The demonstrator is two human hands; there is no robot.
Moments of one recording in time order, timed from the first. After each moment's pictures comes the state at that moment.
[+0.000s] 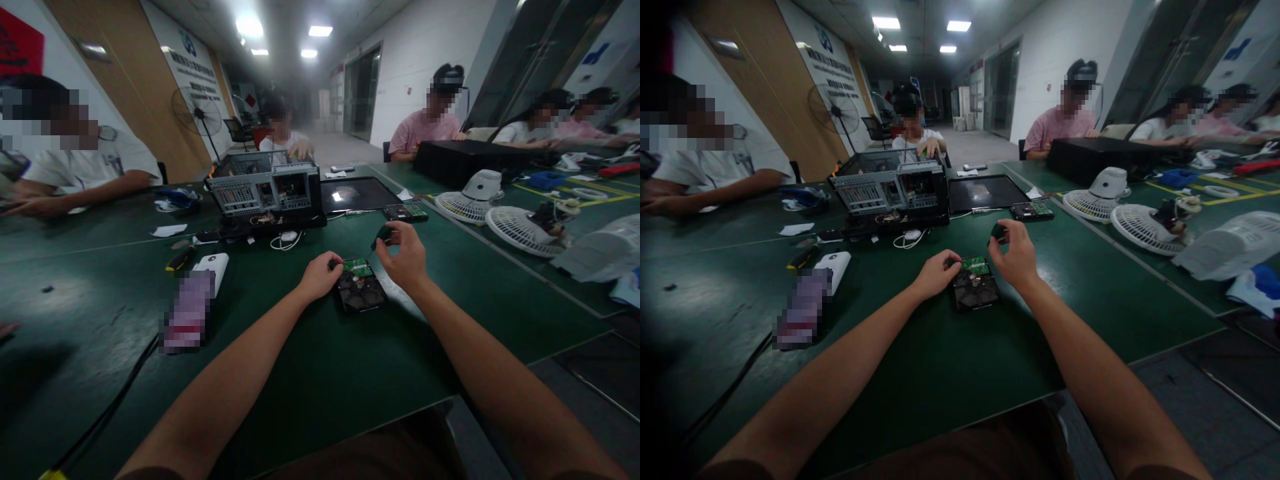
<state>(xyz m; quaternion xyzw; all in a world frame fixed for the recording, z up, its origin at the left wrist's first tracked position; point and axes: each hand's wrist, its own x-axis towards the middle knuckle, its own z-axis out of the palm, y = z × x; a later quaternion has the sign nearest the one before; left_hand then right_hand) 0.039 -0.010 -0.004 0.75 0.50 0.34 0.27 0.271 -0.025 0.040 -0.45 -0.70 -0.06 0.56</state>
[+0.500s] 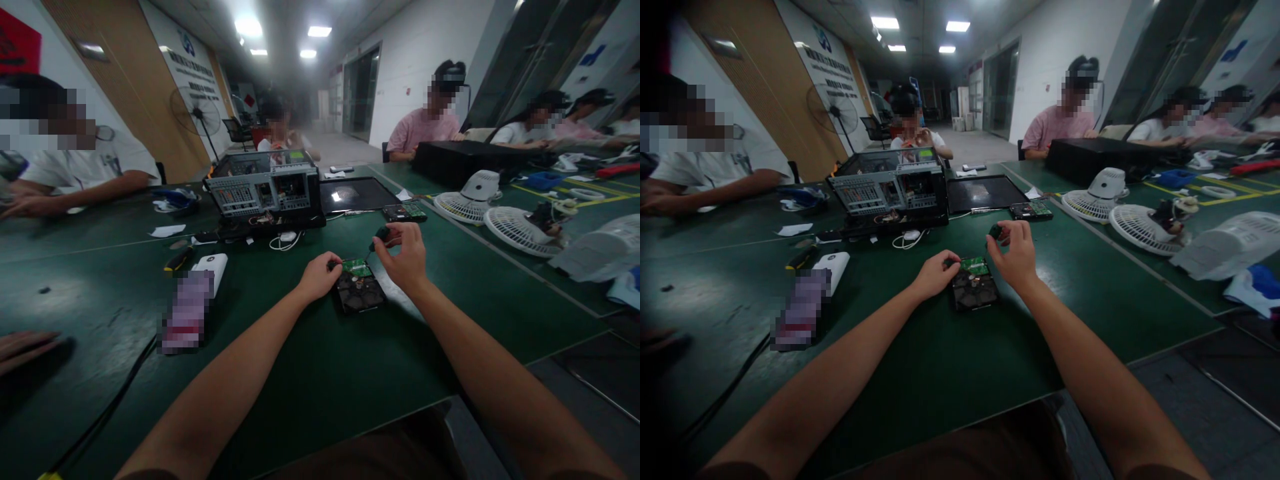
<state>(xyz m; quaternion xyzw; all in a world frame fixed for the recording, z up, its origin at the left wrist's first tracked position) 0.039 -0.010 -0.005 0.75 0.49 0.35 0.28 0.271 -0.029 0.047 -0.45 -0.68 -0.09 0.57</state>
